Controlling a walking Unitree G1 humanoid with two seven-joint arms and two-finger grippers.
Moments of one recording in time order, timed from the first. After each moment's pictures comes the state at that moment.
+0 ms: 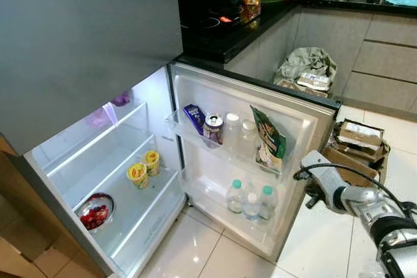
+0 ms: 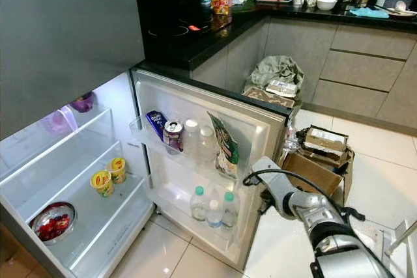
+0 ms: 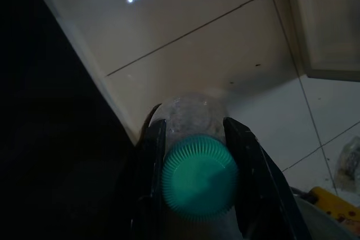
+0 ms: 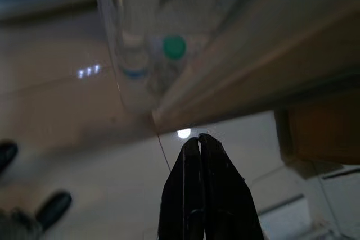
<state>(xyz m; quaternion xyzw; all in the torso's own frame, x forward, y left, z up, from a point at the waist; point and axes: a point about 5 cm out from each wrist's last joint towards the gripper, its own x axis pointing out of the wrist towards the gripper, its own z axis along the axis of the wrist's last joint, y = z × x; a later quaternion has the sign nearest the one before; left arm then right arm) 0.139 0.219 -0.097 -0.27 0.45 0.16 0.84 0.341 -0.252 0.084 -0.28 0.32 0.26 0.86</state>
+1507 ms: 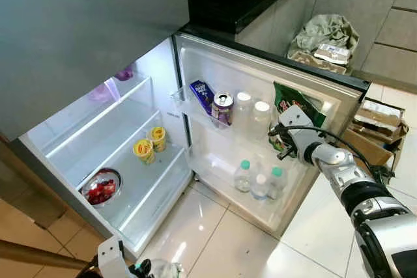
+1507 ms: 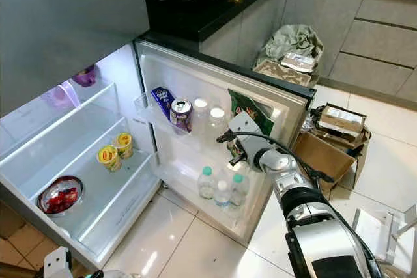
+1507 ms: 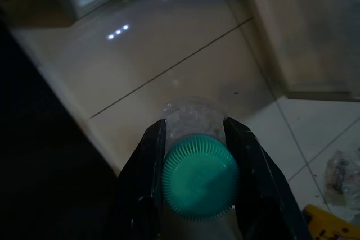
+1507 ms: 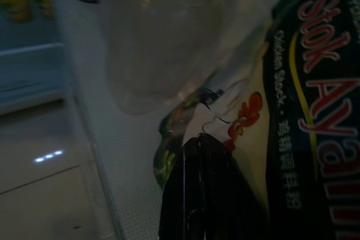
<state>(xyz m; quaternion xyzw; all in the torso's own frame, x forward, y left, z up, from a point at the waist) 0.195 0.224 -0.067 -0.27 0.34 0.08 0.90 0.394 -0.197 0.152 -0.27 0.10 0.14 0.95</state>
